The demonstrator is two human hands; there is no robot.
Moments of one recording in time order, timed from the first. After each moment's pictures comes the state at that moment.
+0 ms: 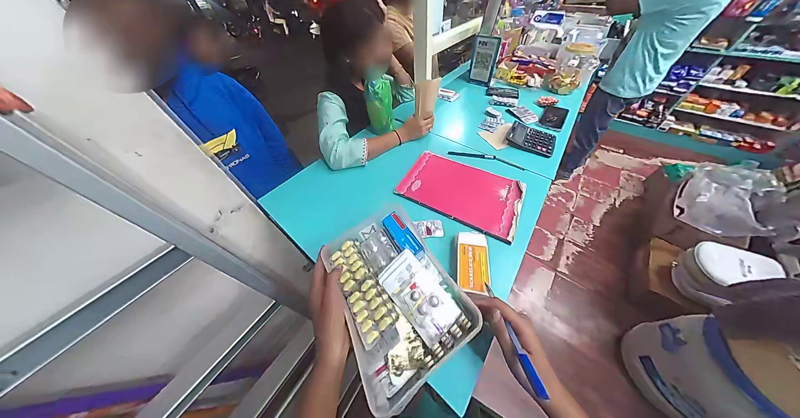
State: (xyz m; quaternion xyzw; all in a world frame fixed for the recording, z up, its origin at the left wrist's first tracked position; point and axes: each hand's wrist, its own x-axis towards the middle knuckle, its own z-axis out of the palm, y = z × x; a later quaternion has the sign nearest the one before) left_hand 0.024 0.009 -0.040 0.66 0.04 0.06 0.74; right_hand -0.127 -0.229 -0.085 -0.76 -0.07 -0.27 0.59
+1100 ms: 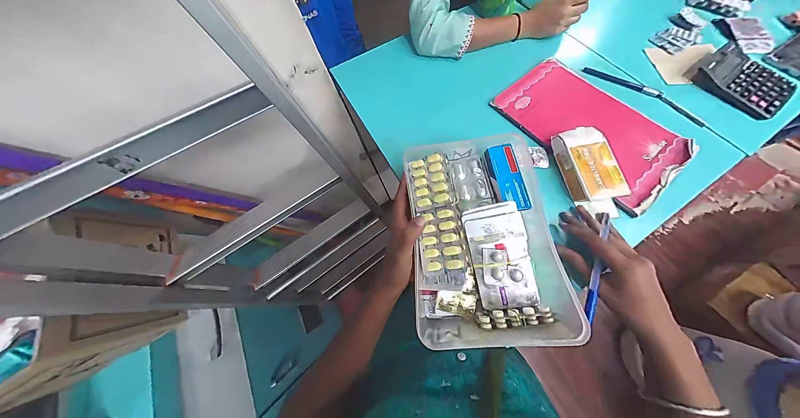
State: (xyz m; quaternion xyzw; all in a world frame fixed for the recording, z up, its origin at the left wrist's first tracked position) left_hand -0.023 0.030 -0.083 0.55 -0.03 -0.07 0.83; right_hand -0.088 -0.289 -0.079 -0.94 -0.11 -0.17 0.26
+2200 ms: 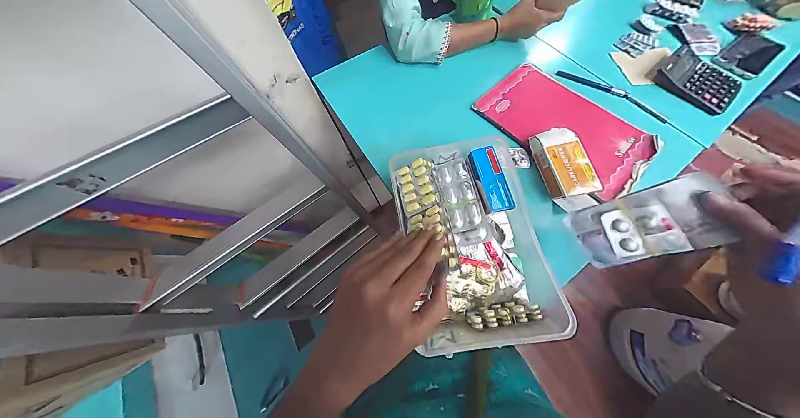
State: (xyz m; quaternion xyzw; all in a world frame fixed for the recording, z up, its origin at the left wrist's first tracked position) left_hand -0.056 0.061 -0.004 0.87 -0.33 0.21 0.31; right_hand -0.087 -0.354 0.007 -0.83 0.03 -0.30 0.48
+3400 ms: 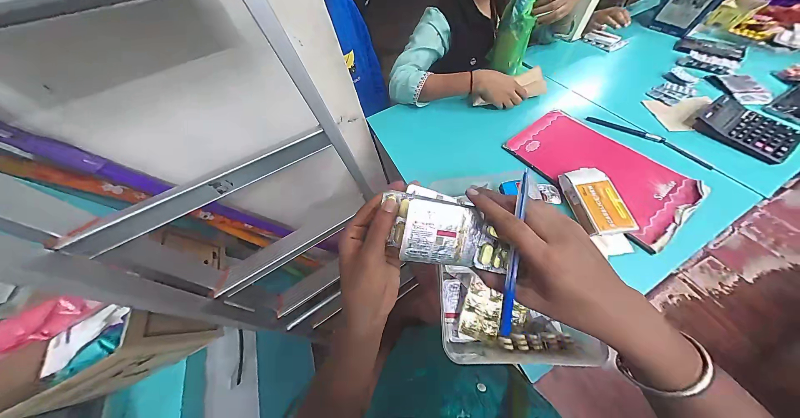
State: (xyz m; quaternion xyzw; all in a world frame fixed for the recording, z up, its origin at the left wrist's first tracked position) left_hand -0.029 0.069 0.038 0.48 -0.01 0.13 0.87; right_hand -0.024 -0.147 0.044 -0.87 -0.36 -0.26 0.20
